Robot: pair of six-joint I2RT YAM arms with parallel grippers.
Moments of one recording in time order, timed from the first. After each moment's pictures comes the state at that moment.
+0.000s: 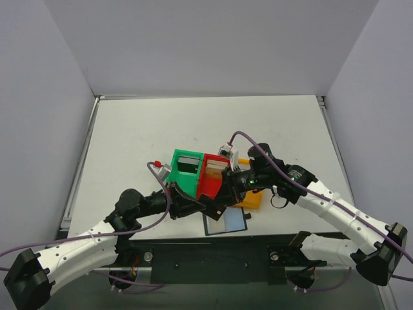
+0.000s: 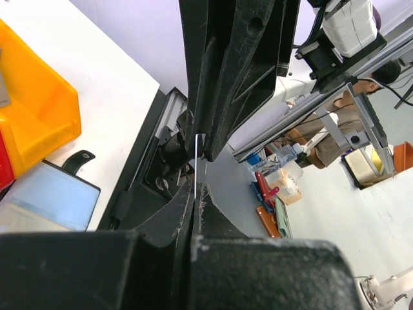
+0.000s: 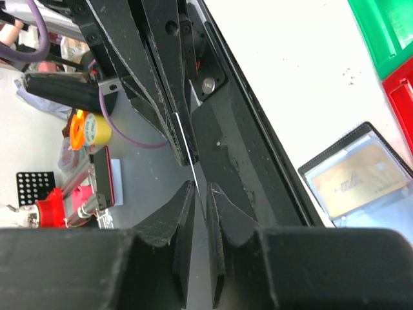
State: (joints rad) left arm -0.84 0.72 0.25 0.64 0.53 -0.93; right arm 0.81 1.08 0.98 -0.51 -0.68 0.42
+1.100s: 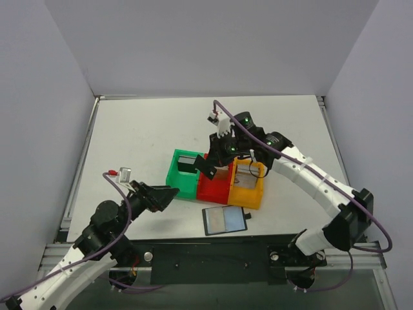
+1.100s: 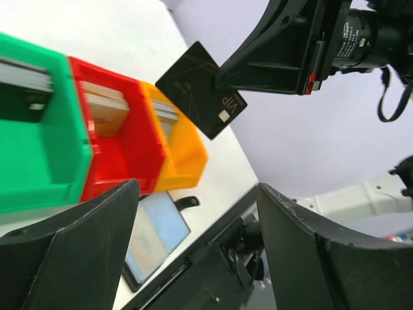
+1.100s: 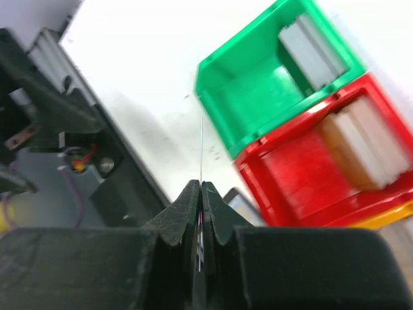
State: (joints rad) left arm -0.76 0.21 0.32 -0.05 0.02 -0.90; right arm 0.72 1.39 1.30 -0.57 -0.42 0.28
